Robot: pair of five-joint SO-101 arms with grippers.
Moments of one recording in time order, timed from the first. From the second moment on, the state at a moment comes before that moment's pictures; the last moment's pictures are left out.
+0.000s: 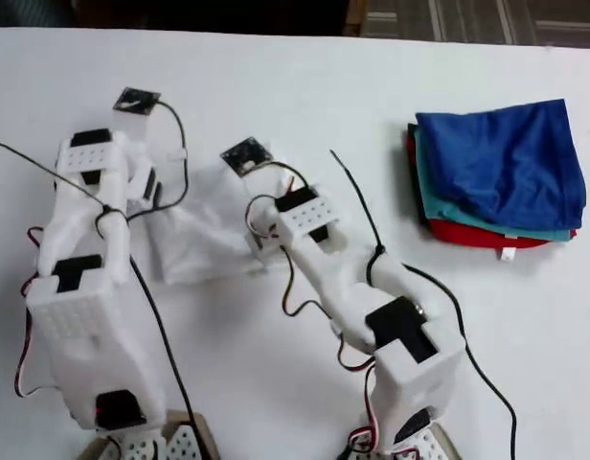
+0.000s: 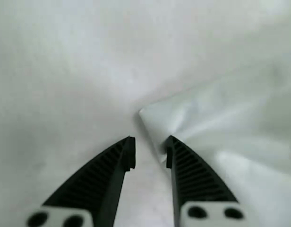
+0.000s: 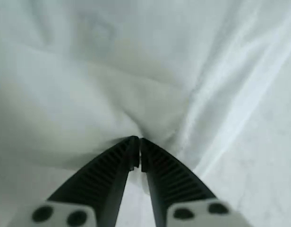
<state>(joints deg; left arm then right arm) -18.5 30.1 -9.4 67.4 -18.0 -33.1 16.0 16.4 52.6 9.3</state>
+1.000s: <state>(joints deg) -16.1 49.1 -42.8 84.6 -18.0 -28.2 5.5 28.0 49.0 9.4</state>
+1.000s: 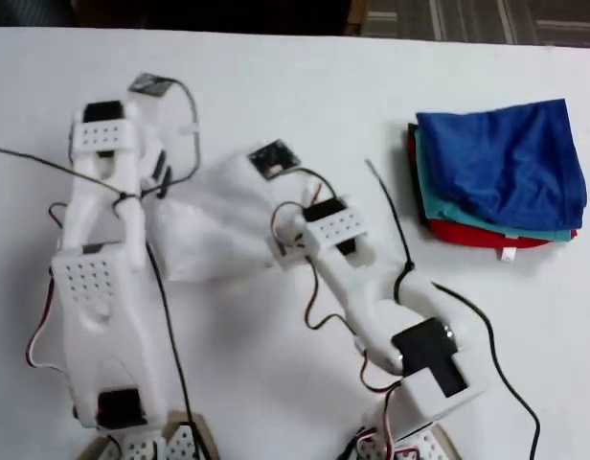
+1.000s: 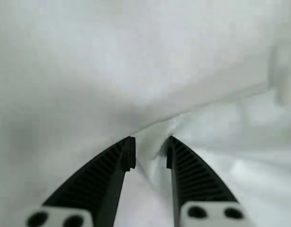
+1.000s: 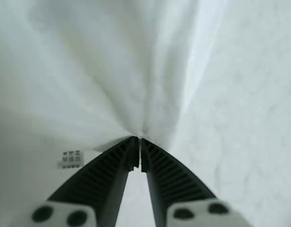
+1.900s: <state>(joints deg) -11.3 12.2 -10.1 89.5 -18.0 -26.8 17.3 -8.9 56.4 8.2</state>
